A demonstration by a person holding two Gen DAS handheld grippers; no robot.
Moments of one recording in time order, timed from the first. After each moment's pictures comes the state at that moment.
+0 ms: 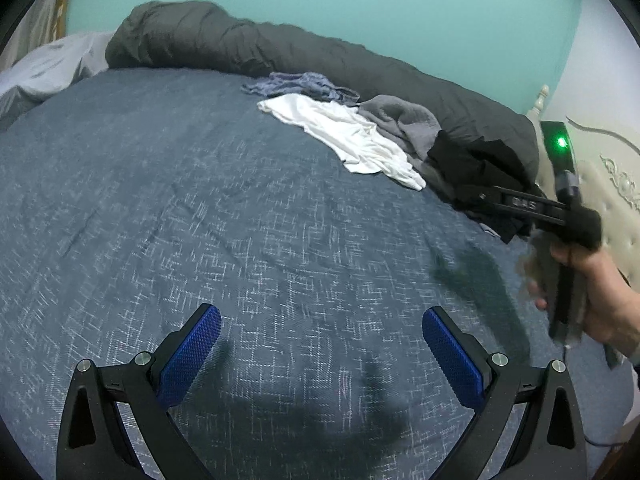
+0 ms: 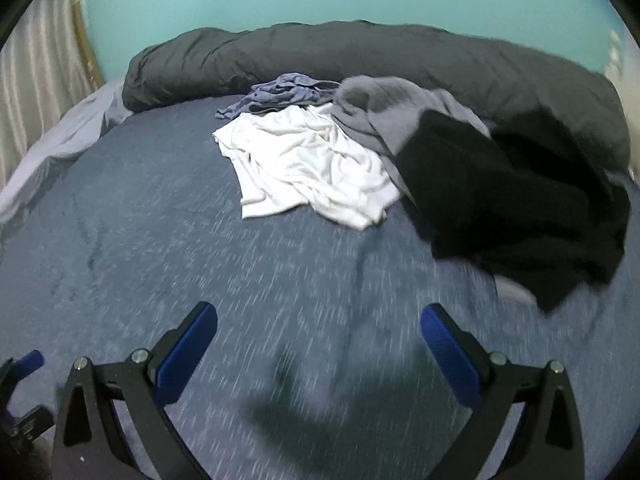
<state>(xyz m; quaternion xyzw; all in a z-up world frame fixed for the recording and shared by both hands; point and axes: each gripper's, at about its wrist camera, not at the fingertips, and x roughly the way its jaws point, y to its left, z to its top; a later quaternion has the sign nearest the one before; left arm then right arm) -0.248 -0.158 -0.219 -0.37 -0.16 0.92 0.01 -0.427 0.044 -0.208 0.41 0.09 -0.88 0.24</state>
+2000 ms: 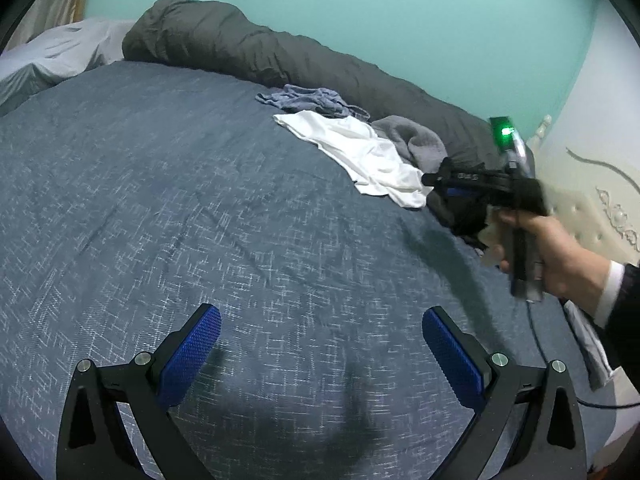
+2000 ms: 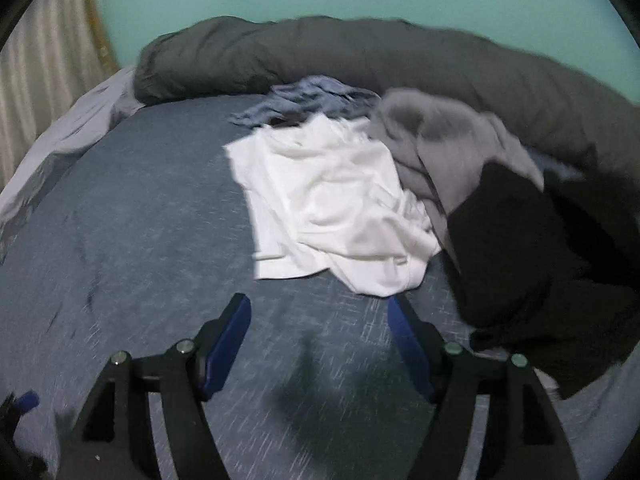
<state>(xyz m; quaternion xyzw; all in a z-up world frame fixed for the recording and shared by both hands) -0.237 -0.184 -0.212 -0.34 -0.20 0.92 0.01 -0.491 -0.011 -0.218 0.43 0.10 -0.86 0.26</state>
